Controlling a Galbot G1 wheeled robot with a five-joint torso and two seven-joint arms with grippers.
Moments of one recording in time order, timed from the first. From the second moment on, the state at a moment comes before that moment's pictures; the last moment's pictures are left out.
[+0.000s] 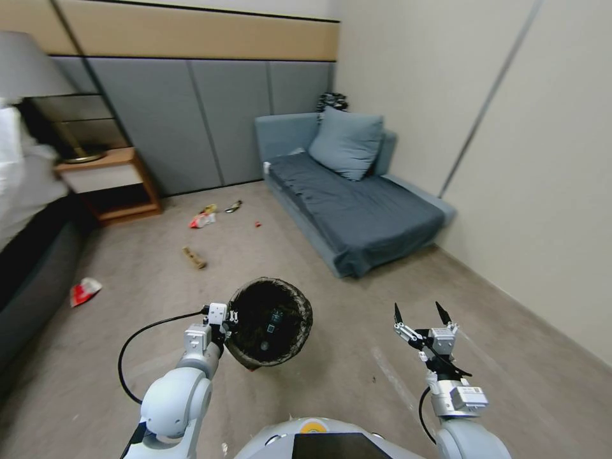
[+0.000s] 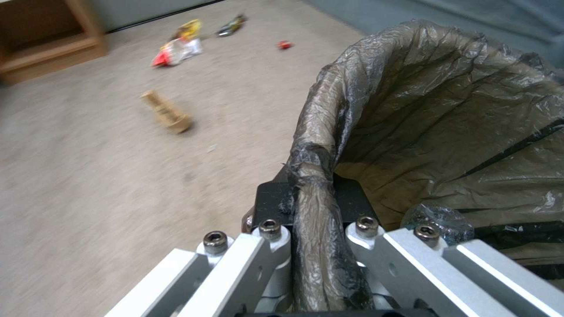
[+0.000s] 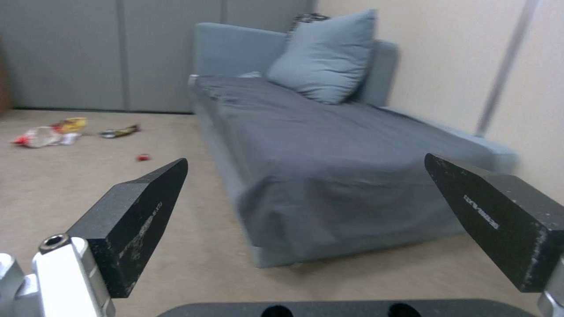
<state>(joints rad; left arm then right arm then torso) 1.57 -1.40 -0.58 -2.32 -0.05 0.63 0.03 -1.87 1.45 0.66 2.25 0.05 0.18 0.04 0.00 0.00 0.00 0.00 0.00</state>
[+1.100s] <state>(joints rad) 1.59 -1.42 -0.58 -2.32 -0.05 0.62 0.01 -1.86 1.45 0.64 2.23 0.04 0.15 0.05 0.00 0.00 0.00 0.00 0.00</state>
